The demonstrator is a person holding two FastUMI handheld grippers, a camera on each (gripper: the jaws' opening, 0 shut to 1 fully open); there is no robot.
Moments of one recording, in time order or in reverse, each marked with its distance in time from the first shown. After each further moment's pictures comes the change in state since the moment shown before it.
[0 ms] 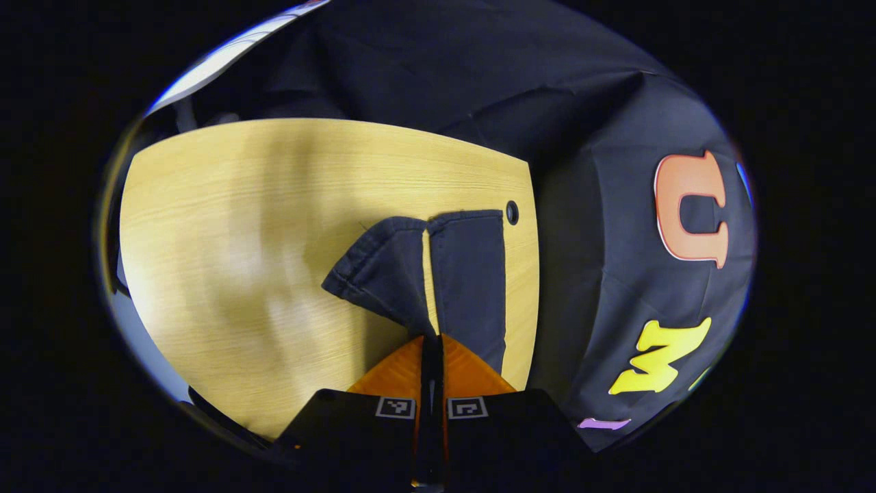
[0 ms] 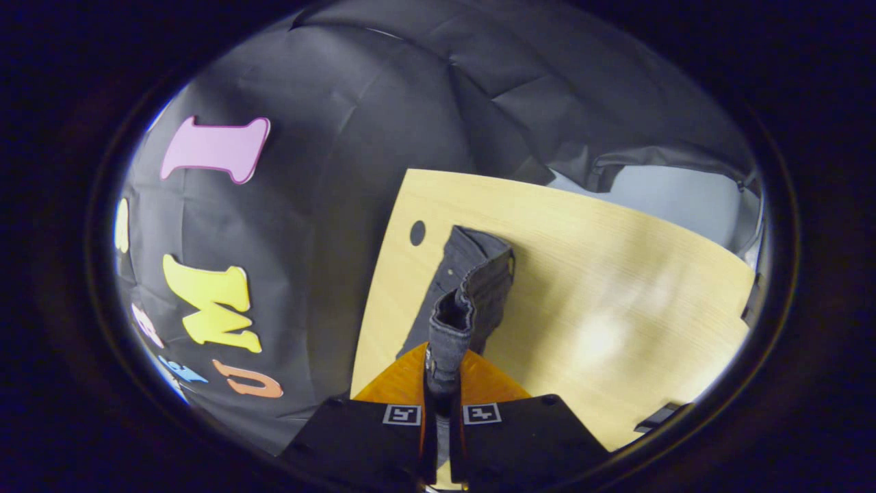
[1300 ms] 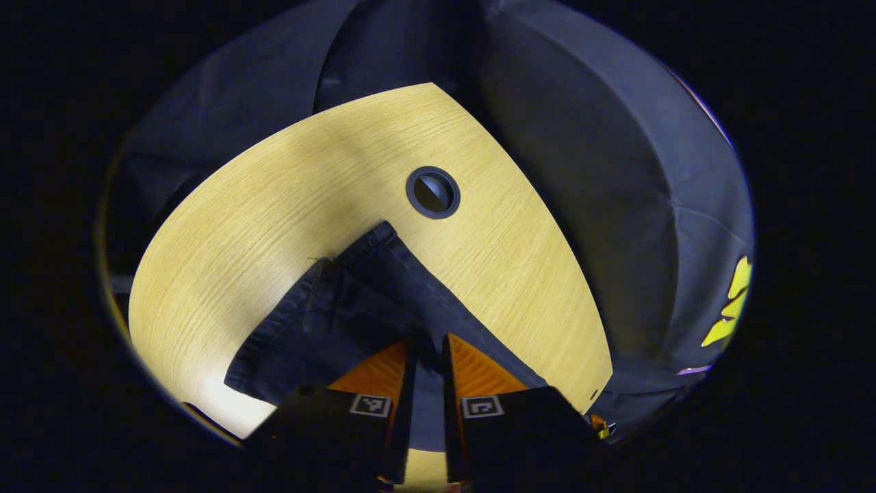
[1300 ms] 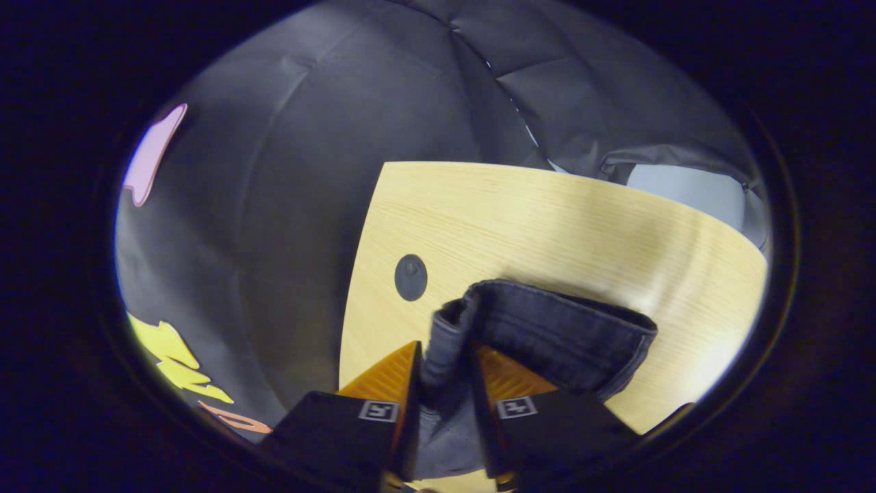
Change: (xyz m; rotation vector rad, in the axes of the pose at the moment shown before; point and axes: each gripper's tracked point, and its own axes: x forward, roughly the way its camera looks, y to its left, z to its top) left arm 0.194 -0.095 0.050 0.501 0.198 0.174; right arm 0.187 0.018 0.074 0.056 -0.059 -0.128
